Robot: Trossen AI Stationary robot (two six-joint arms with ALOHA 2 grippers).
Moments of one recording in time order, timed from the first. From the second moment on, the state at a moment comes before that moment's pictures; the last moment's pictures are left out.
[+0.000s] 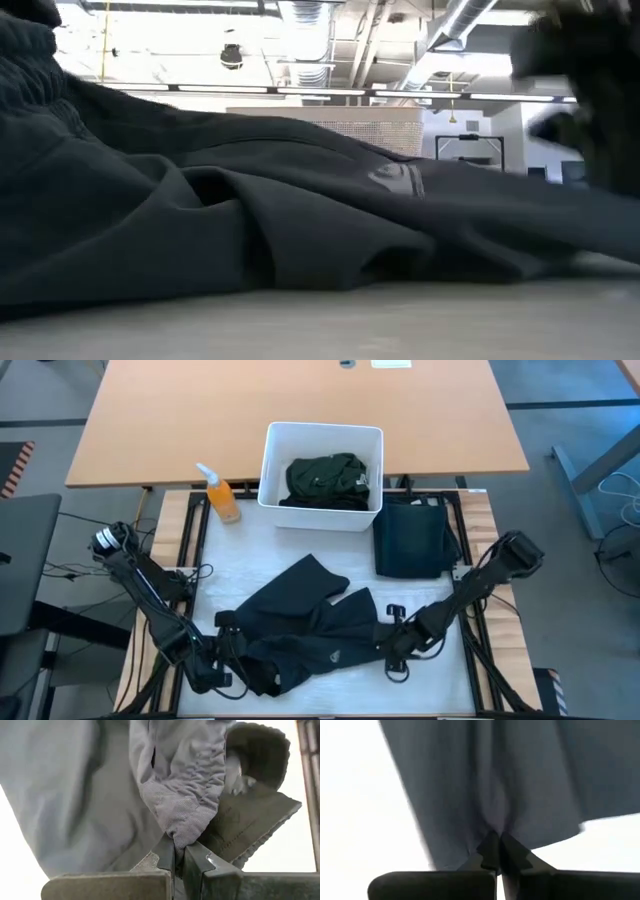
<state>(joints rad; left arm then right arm) -0.90 1.40 0.97 -0.73 -0.48 -0.85 0.61 1.59 0.91 -0.52 0.21 0.69</state>
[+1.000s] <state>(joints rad) -1.17 1.26 1.12 -1.16 -0.64 -1.40 -0.03 1.54 1.09 -0.06 0.31 -0.04</state>
